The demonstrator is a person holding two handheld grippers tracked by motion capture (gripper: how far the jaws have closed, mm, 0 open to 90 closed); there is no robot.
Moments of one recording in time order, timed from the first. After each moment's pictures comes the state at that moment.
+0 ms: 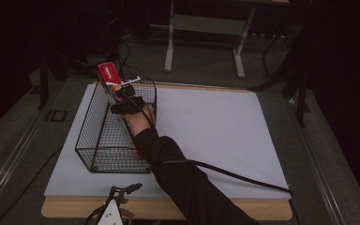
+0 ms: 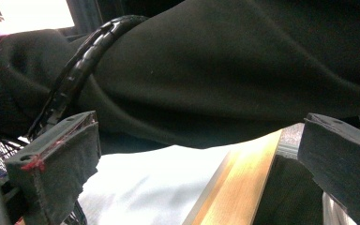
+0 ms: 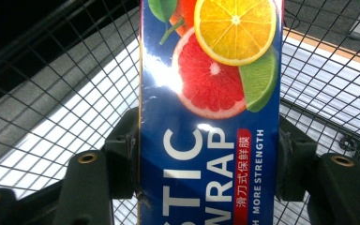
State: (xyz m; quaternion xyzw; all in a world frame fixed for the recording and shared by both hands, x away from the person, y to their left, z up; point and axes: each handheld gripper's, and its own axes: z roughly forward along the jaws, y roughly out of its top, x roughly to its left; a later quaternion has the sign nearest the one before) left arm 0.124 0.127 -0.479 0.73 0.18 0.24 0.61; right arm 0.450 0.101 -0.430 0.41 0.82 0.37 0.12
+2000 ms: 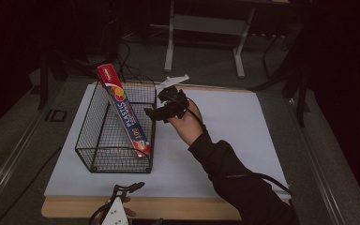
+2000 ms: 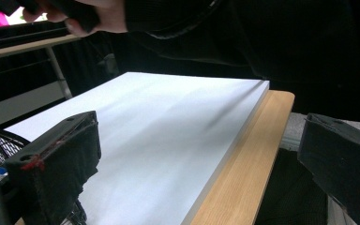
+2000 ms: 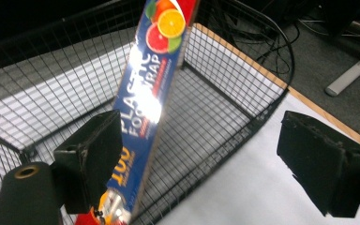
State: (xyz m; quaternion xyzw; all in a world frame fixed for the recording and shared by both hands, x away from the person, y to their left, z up) left arm 0.129 0.121 -0.483 0.74 0.18 0.24 0.60; right arm 0.403 -0.038 -0.364 0.28 0.85 0.41 0.16
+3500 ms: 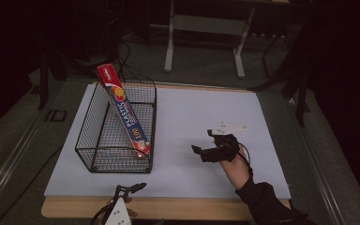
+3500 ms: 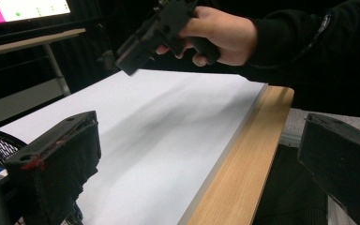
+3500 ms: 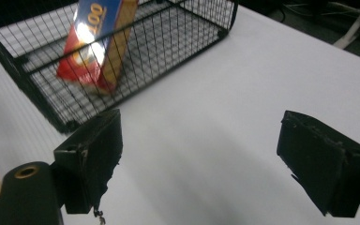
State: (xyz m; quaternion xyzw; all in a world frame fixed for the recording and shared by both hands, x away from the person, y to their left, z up) left arm 0.129 0.116 -0.484 0.75 0.18 0.24 0.59; right arm 0.329 -0.188 -0.443 0.31 0.83 0.43 0.16
